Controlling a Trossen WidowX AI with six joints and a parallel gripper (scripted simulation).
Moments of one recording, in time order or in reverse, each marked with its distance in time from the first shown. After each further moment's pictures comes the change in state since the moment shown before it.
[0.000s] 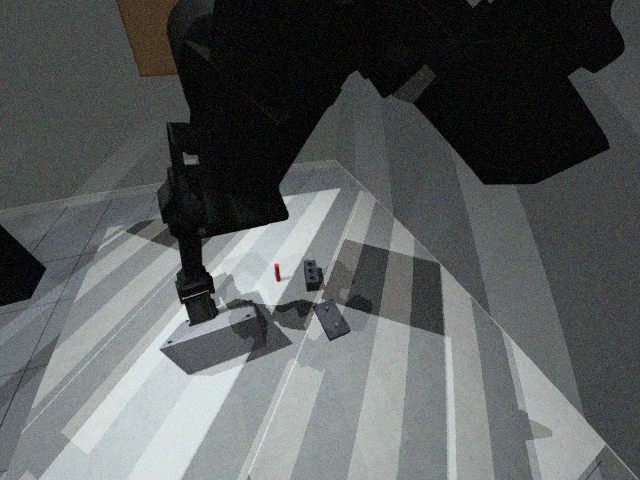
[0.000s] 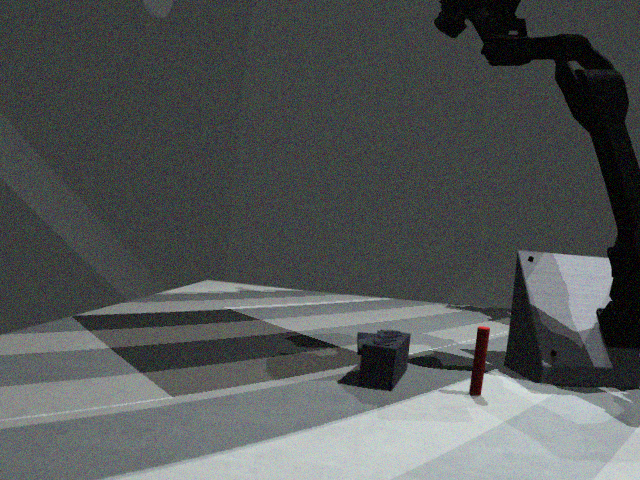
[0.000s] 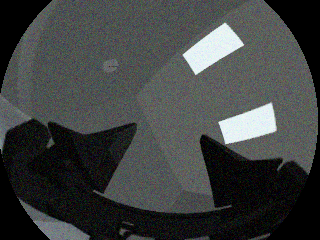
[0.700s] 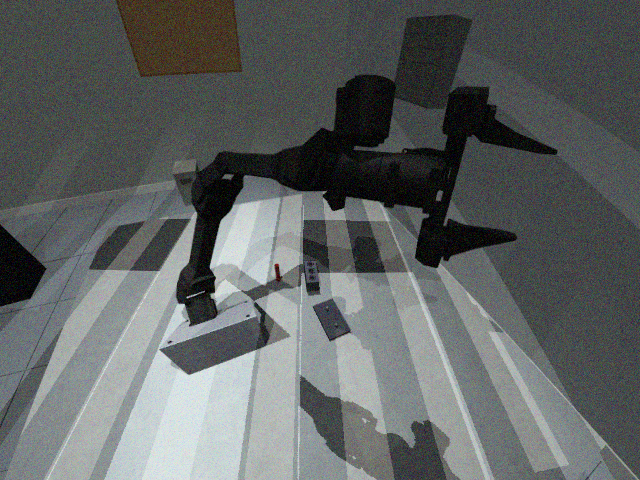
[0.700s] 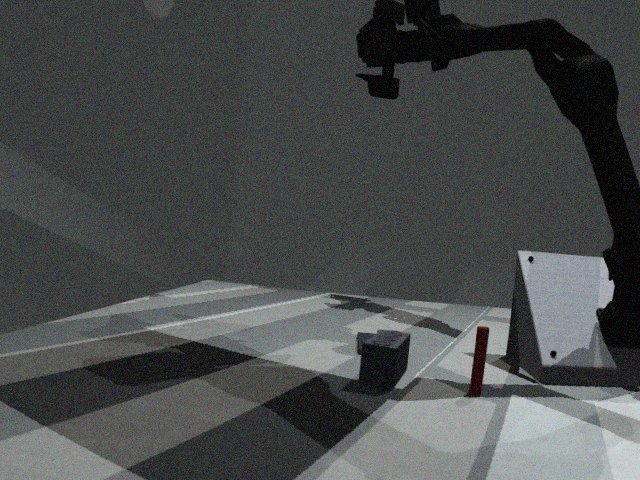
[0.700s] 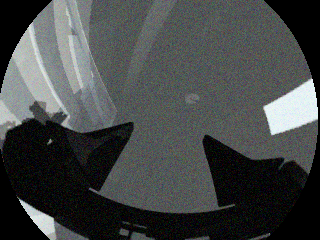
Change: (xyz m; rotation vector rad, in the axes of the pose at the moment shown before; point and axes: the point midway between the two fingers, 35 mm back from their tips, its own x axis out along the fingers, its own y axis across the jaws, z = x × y) arm -0.112 0.184 0.152 -0.153 -0.185 0.840
